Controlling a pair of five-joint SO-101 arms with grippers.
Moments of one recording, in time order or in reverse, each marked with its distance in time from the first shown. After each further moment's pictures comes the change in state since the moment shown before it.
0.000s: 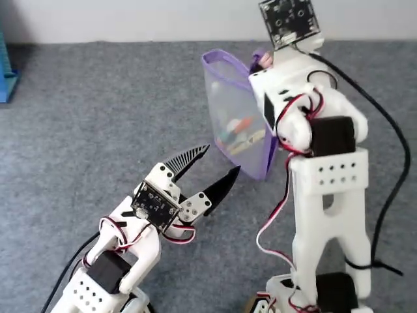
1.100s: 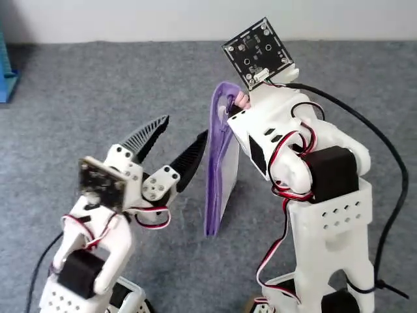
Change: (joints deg) left arm -9.6 2.4 -19.1 13.1 7.6; right arm -8.7 -7.6 -0.5 15.8 2.1
